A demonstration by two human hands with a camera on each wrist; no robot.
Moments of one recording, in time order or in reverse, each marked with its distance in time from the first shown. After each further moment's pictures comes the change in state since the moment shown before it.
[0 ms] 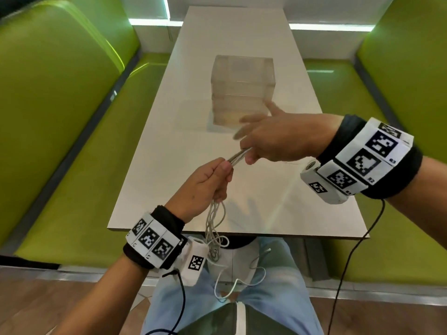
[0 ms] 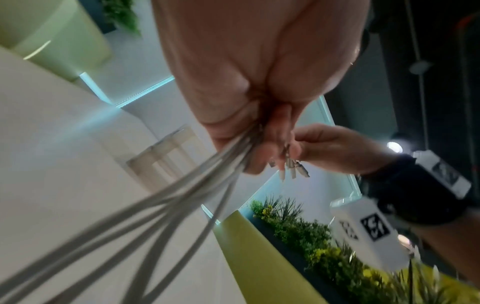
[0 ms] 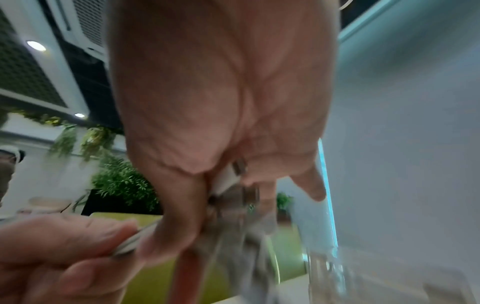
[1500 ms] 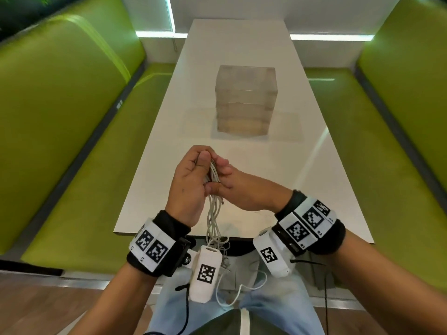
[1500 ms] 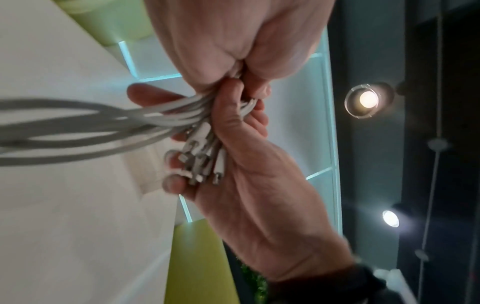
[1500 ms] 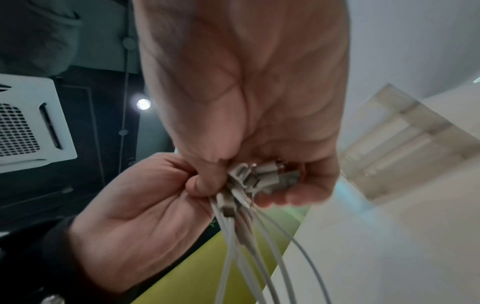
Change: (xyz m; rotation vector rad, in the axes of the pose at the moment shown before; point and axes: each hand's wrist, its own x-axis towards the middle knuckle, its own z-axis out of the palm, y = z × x) left_hand -0.007 0.024 0.003 -0.407 0.371 0.132; right_hand 0.037 -0.070 0.064 0.982 0.222 -0.104
